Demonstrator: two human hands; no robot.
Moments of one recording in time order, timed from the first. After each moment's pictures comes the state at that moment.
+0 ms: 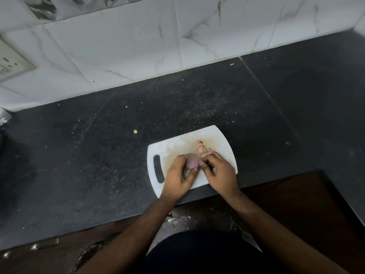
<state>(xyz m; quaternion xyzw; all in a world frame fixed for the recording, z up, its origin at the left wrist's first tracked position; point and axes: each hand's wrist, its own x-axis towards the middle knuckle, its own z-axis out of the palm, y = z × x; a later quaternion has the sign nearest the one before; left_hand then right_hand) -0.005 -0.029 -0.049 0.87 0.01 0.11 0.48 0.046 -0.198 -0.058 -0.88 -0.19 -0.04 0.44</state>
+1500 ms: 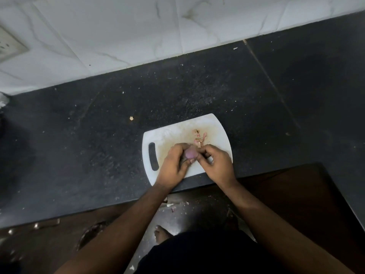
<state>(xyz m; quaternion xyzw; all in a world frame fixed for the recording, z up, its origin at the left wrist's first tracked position) -0.003 -0.032 -0.051 0.89 -0.02 0.09 0.44 0.051 -0.207 -0.057 -0.84 -0.18 0.01 0.52</state>
